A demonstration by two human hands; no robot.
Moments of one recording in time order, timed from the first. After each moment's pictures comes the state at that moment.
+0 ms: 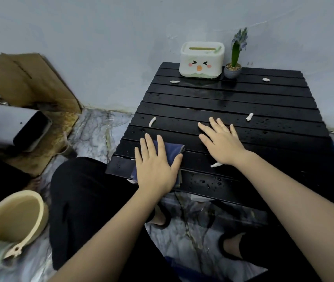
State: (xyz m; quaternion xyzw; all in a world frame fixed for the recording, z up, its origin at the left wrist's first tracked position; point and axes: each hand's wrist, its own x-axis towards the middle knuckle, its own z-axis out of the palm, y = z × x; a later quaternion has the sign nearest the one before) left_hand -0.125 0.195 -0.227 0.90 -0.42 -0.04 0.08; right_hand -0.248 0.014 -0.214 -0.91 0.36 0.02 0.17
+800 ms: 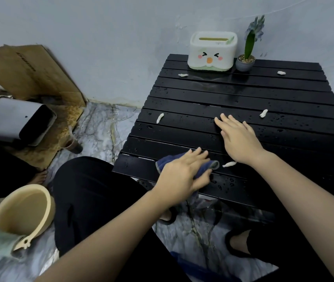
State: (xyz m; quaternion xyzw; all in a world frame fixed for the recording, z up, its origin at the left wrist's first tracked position) left_hand -0.139 0.201 -0.228 0.67 -0.67 -0.05 0.30; right_hand -0.253 0.008 -0.219 -0.92 0.36 -0.04 0.16
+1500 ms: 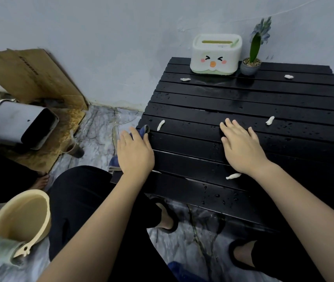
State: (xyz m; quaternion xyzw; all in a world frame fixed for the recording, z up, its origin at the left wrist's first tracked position) left_hand -0.030 0.176 -0.237 0.94 -0.29 0.03 0.16; right_hand -0.244 0.006 -0.218 -0.91 0.38 -0.04 0.15
